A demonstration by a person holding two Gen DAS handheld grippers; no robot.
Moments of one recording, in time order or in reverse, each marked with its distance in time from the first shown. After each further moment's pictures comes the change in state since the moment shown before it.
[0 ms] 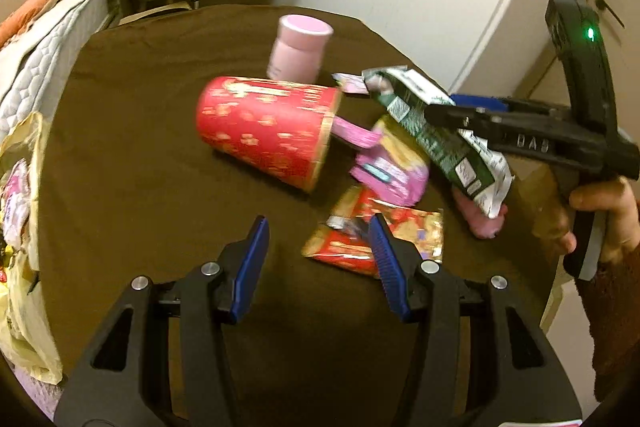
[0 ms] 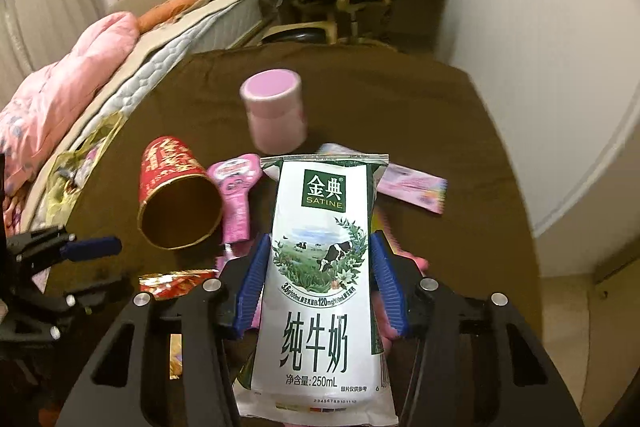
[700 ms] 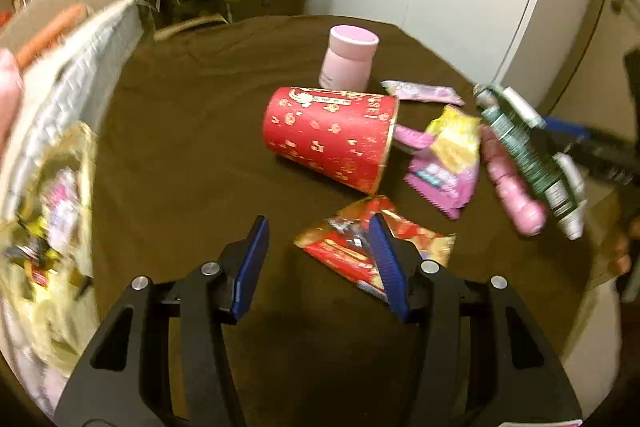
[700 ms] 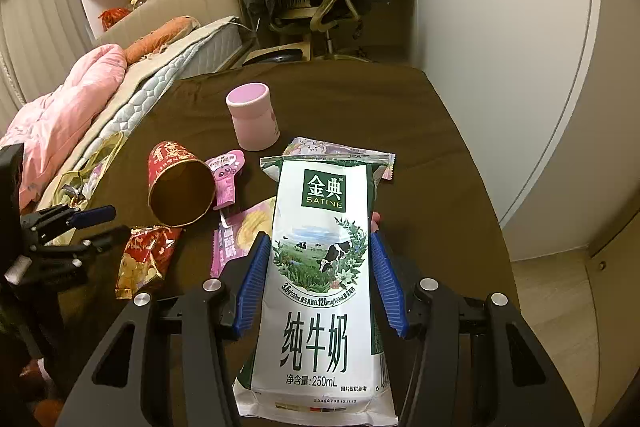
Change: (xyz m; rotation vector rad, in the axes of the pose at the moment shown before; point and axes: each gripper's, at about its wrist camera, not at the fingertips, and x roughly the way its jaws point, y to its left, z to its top) left arm -0.014 0.026 0.001 -0.013 -0.017 0.123; right arm -0.043 -0.018 -0.040 0.071 -0.079 -0.013
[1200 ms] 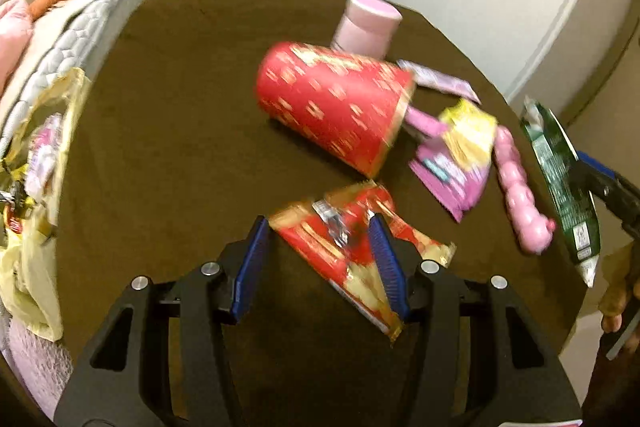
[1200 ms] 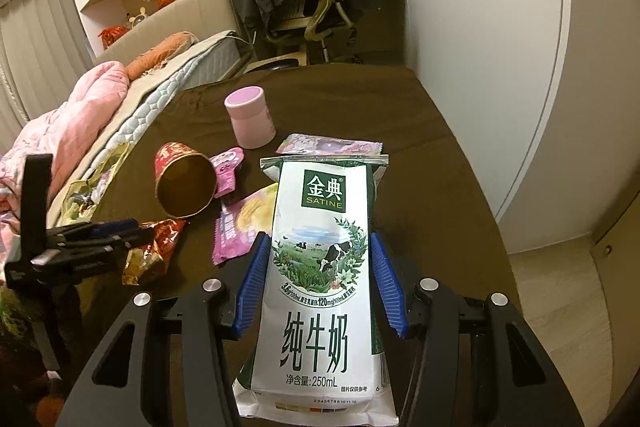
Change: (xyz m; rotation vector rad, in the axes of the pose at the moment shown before) left arm 0.026 -0.012 -0.009 -0.110 0.071 0.037; right arm -0.020 -0.010 -0.021 0.040 -0.037 0.032
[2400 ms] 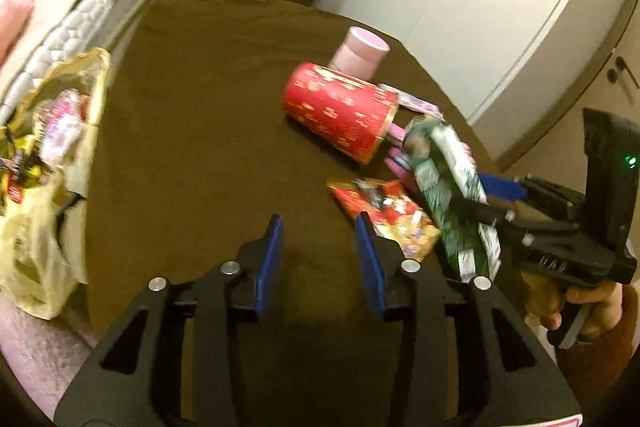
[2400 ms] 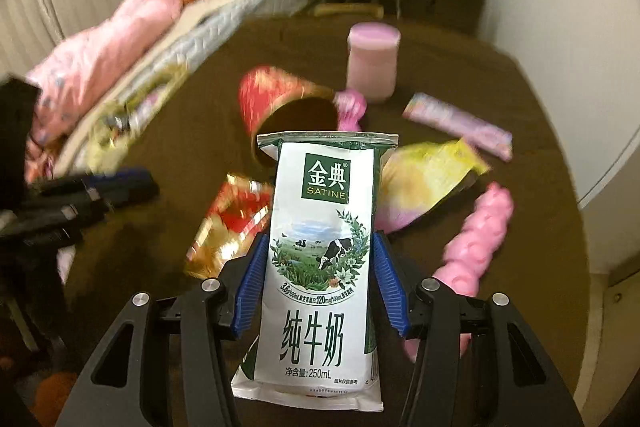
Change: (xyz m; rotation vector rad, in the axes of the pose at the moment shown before) left arm -0.054 0.036 -0.024 -0.081 -0.057 -0.167; right arm 0.034 0.085 0.005 -0.177 0.119 0.084
